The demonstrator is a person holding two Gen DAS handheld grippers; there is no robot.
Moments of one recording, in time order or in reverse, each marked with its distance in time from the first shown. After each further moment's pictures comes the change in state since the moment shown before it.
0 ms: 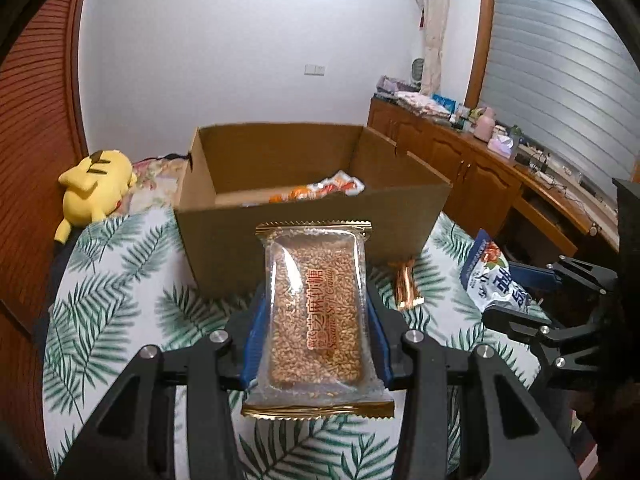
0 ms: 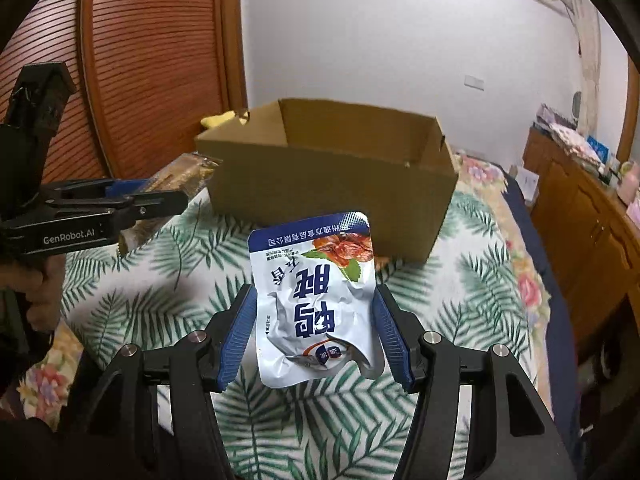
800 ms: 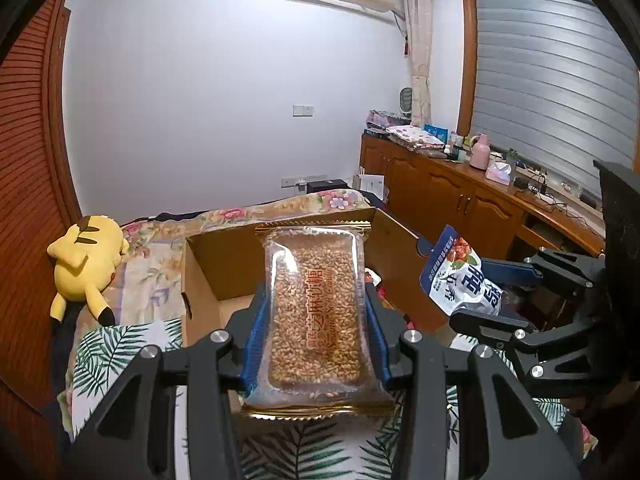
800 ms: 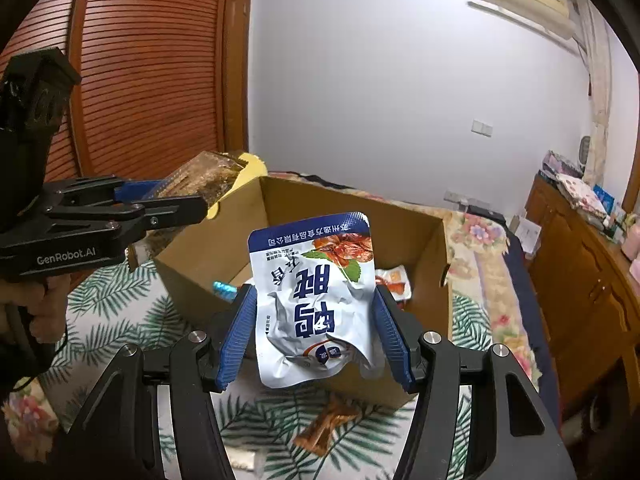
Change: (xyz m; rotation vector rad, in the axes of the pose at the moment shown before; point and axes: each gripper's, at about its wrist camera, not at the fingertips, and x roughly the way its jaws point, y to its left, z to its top) left arm 0.045 0.024 0.106 0.084 -0.116 -0.011; right arm 0.050 -0.030 0.113 -0.068 -0.120 -0.014
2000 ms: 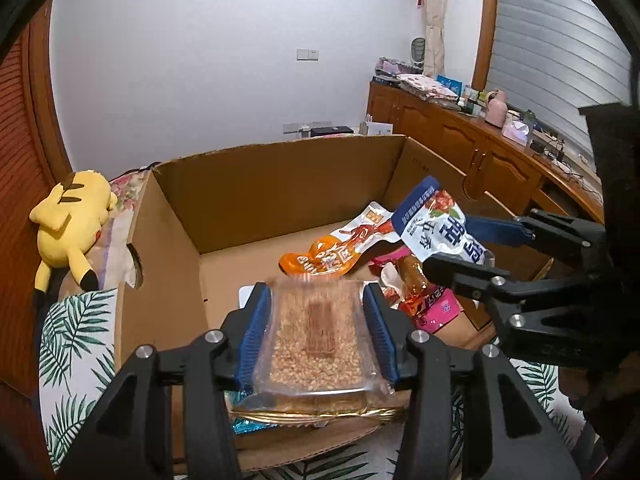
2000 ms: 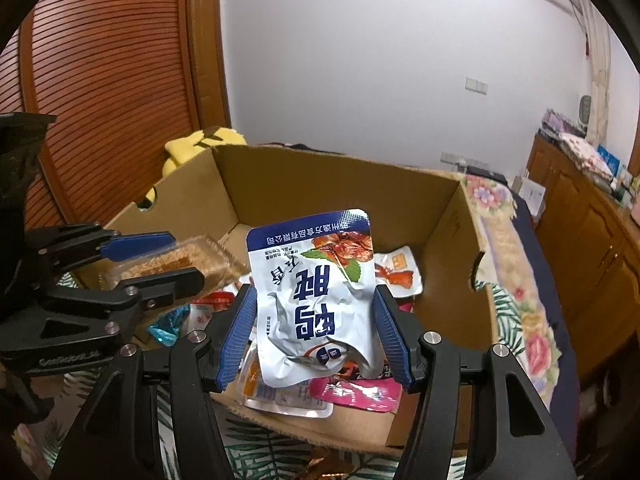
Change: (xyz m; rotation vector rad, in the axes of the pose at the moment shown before) left arm 0.087 0.006 -0.024 -0.026 0.195 0.009; right arm 0.094 -0.025 0.003 0.109 0.130 0.006
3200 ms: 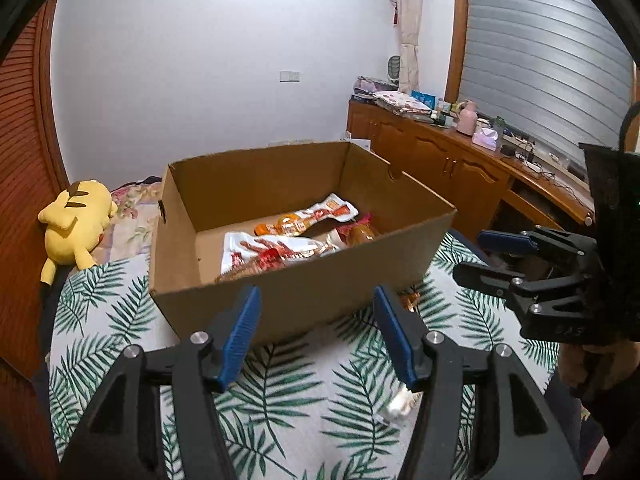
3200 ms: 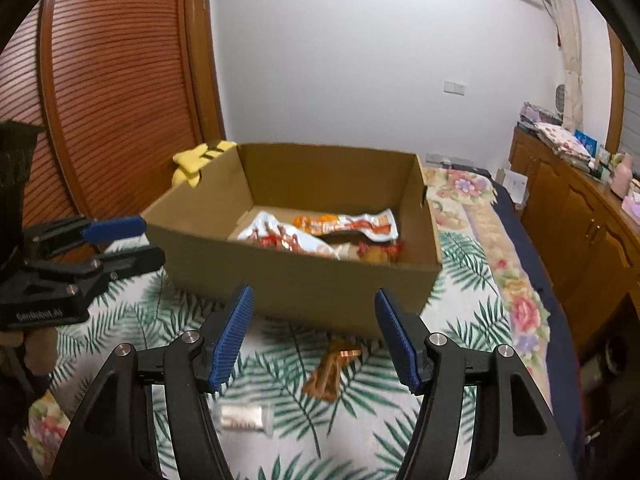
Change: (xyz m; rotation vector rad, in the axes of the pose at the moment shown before) left arm -0.101 -0.030 -0.062 0.036 -0.079 -0.053; right arm -0.102 0.018 -0.073 0.047 -0.062 -0.031
